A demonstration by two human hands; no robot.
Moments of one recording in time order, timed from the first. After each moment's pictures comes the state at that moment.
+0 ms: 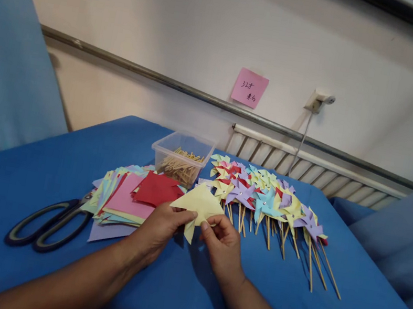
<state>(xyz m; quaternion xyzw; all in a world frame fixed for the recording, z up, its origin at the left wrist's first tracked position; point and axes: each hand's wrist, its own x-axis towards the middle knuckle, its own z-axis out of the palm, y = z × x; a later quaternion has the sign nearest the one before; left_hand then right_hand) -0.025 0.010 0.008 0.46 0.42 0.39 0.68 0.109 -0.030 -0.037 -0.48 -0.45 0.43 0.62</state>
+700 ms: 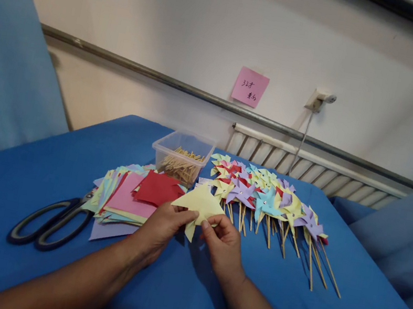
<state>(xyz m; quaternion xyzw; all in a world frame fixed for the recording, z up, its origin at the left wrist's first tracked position) -0.024 0.009 0.007 0.47 0.41 0.38 0.68 0.106 -0.032 -0.034 -0.49 -0.43 0.43 0.62</state>
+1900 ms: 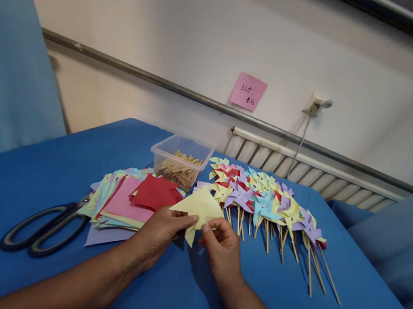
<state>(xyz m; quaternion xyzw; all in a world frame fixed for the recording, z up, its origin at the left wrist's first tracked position) -0.025 0.009 0.008 0.44 0.40 0.38 0.71 0.107 -0.029 -0.036 -0.48 -0.43 0.43 0.63</state>
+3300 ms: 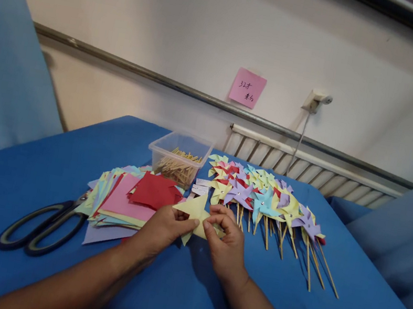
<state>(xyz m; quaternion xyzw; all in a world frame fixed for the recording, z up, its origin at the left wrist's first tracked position) -0.024 0.011 0.005 0.52 0.43 0.34 0.65 0.121 -0.031 -0.023 -0.50 -0.56 0.24 0.62</state>
